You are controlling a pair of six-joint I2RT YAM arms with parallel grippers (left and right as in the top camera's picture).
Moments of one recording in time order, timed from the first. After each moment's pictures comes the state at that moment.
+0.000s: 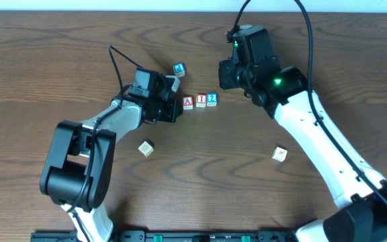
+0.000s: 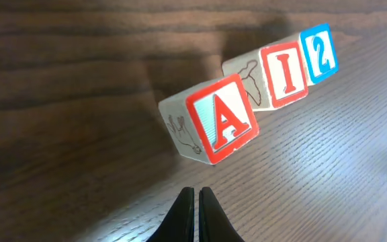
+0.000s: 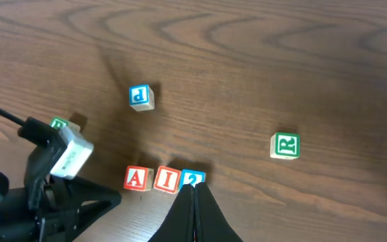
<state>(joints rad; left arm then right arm) -0.29 1.91 1.04 -0.21 0.52 -0.15 0.45 1.64 1.48 -0.65 0.06 0.29</state>
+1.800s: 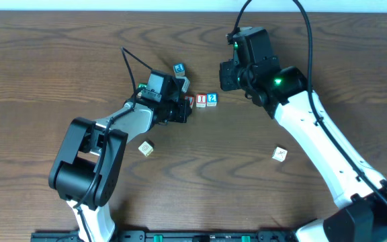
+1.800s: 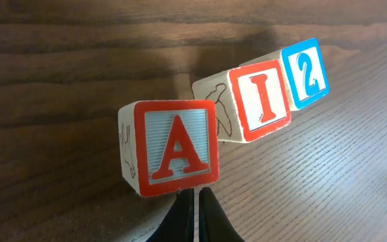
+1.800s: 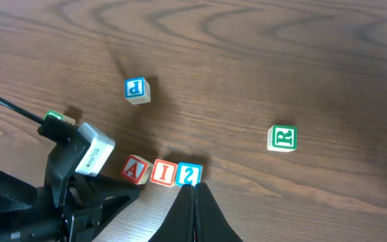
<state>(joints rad) -0.36 1.95 1.04 -0.10 0.46 -0.25 0.45 1.64 1.48 -0.68 0.06 0.29</state>
